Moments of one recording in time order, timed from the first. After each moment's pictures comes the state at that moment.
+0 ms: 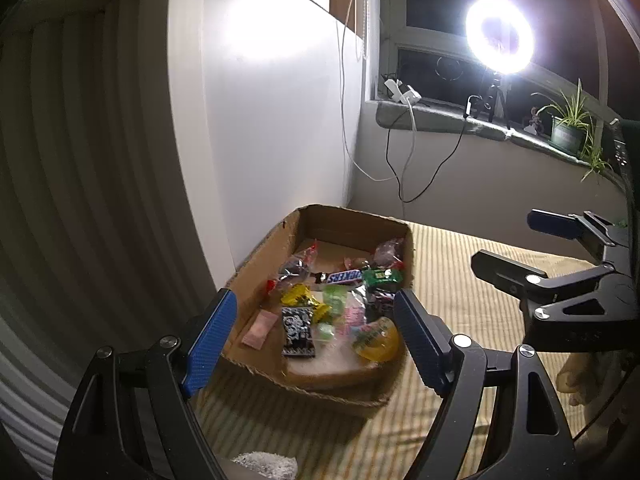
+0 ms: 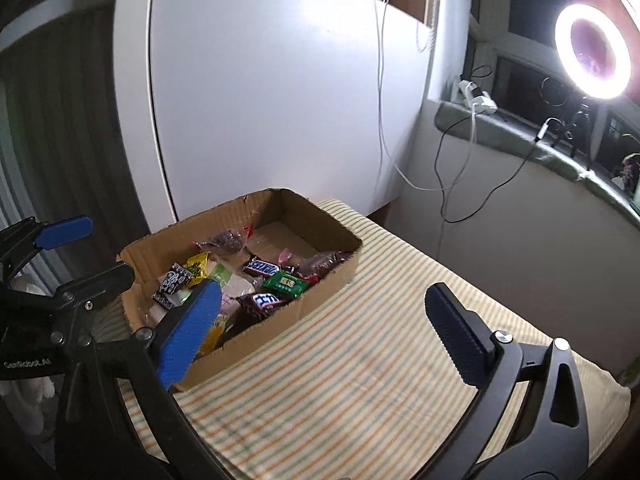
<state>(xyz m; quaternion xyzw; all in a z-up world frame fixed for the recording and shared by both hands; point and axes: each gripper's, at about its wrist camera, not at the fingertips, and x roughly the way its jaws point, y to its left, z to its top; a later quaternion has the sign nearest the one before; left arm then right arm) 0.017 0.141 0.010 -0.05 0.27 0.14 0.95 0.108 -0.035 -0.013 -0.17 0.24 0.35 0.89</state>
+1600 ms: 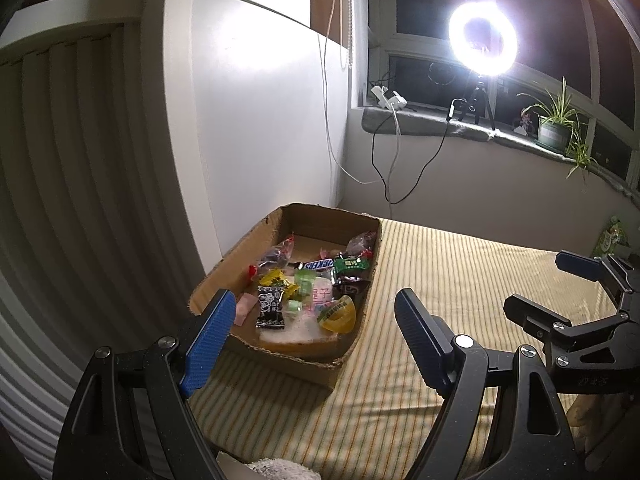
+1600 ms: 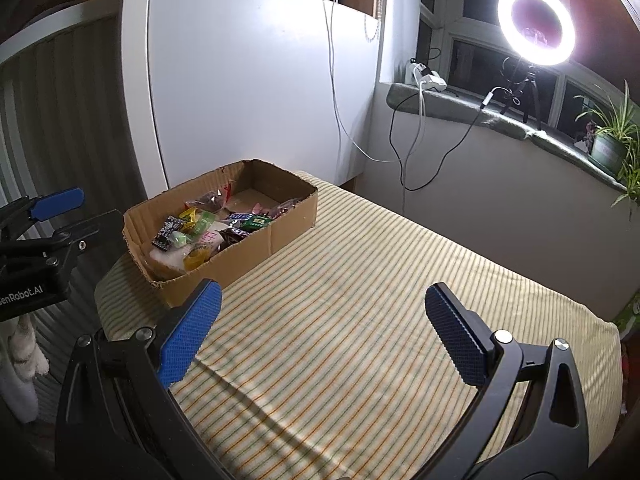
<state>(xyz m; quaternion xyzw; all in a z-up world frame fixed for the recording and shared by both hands) -0.007 0.104 0.016 -0.05 0.26 0.13 0.96 0.060 -0.111 -0.024 -0.15 0.26 0.29 0.91</state>
